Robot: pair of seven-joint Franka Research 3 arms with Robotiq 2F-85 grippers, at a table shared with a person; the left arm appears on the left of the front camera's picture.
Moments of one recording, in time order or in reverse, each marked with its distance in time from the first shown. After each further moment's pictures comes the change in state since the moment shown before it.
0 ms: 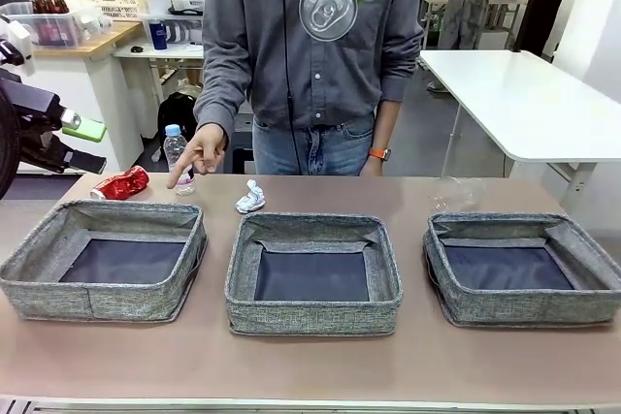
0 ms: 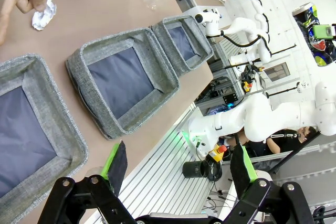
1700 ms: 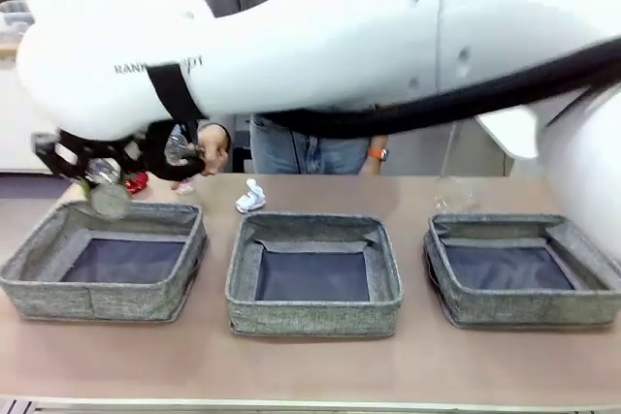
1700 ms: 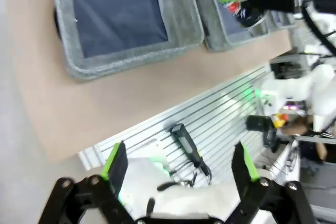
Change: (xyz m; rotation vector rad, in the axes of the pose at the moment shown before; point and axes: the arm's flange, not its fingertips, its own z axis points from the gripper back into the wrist) left arm -0.114 0.017 0.167 0.386 0.136 0.131; right arm -0.084 0.251 -0.285 0.206 0.051 0.630
